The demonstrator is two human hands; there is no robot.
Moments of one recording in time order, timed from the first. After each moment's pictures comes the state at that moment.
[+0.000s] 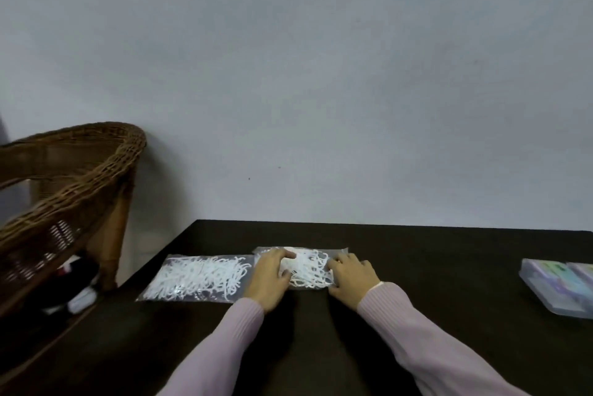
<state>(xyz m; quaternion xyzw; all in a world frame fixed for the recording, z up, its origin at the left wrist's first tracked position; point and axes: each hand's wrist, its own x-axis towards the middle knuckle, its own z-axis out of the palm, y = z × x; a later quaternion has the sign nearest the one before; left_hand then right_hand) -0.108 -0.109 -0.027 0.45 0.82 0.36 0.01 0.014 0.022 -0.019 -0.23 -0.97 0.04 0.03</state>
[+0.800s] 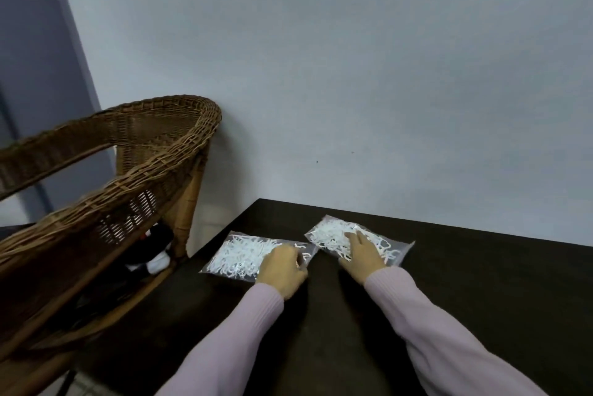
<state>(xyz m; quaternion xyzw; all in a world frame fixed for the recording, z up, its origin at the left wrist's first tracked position) -0.175 -0.173 -0.026 0.33 0.91 0.24 -0.04 -0.110 -0.018 -0.034 -0.26 -0.94 0.19 0.08</state>
